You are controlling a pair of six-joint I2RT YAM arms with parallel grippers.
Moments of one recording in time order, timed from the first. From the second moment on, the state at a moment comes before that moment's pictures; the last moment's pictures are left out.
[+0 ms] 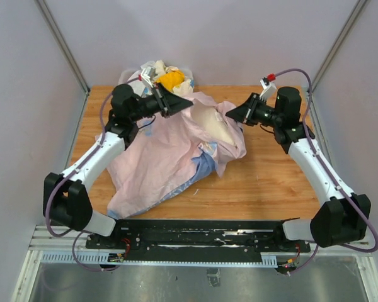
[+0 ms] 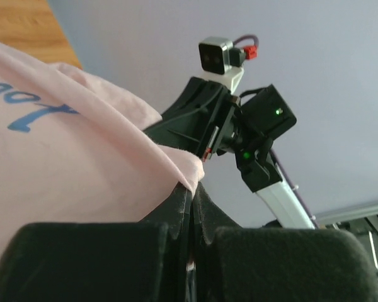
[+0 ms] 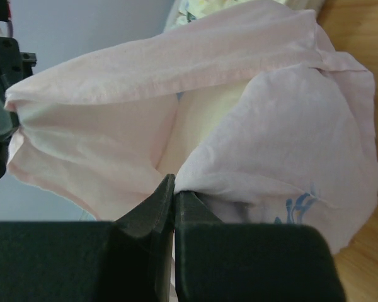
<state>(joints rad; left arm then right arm) -0.30 1.42 1.18 0.39 0.77 -1.22 0.22 1.33 1.19 -0.10 -0.67 0.64</state>
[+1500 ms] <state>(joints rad) -0.38 1.26 1.17 -0.25 0.56 -0.73 0.17 1.21 0.87 -0.48 -0.56 0.54</state>
